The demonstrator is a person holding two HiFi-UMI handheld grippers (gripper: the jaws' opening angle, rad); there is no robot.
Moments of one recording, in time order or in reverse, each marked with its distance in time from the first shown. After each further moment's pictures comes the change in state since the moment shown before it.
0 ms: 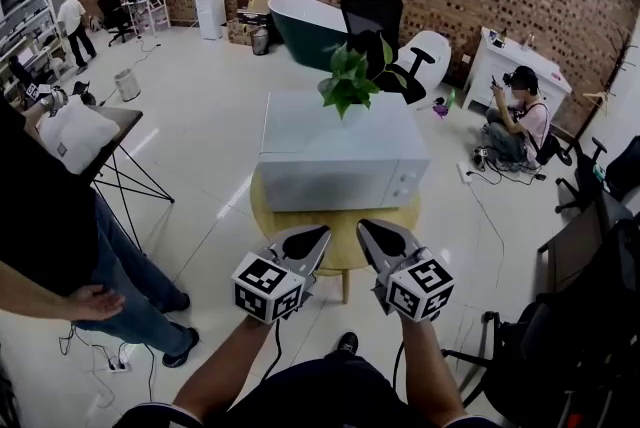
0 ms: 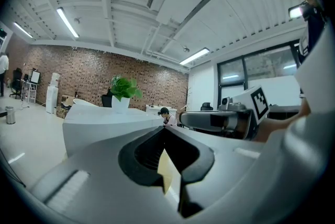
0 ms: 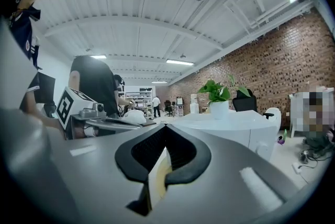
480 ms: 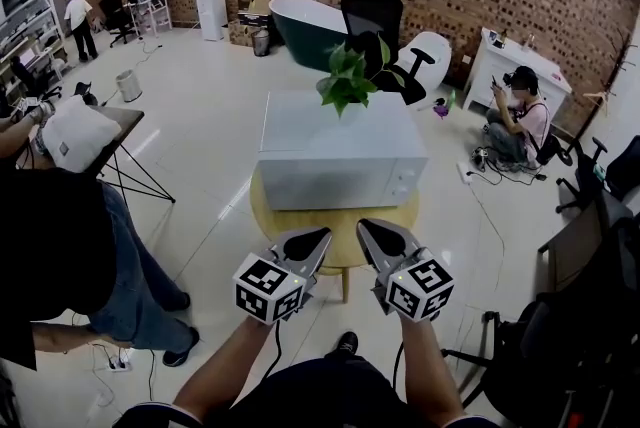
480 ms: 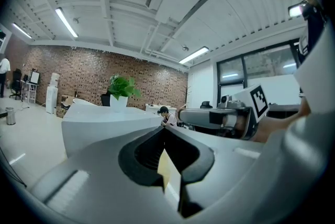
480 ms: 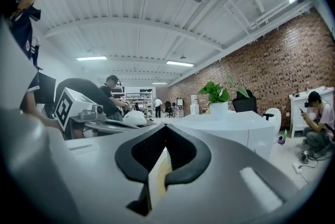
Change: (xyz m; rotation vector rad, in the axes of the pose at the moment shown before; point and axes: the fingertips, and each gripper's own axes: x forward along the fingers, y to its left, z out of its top) left arm 0.000 -0.011 -0.004 0.009 0.009 0.001; right arm -0.009 0.001 0.001 -0.003 -0.012 0.004
